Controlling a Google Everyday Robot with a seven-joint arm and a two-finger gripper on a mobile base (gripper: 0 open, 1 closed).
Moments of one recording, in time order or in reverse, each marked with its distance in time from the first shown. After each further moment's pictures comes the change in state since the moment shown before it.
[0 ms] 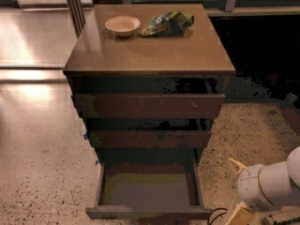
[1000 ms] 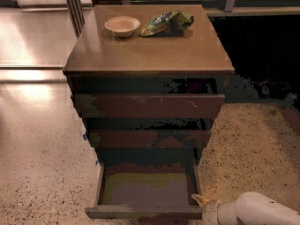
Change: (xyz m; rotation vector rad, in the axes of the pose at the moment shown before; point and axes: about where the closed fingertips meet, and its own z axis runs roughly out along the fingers) arm 0.038 0.050 0.184 -0.063 -0.112 -0.025
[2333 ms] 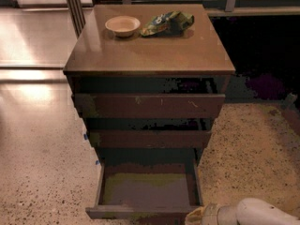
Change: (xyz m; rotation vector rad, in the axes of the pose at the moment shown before) arm 0.006 0.002 0.018 0.009 -0.043 0.004
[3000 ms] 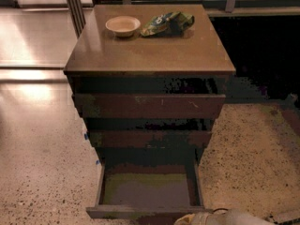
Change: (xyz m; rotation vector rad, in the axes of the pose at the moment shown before) arm 0.030 0.008 0.092 -0.028 -0.132 -0.062
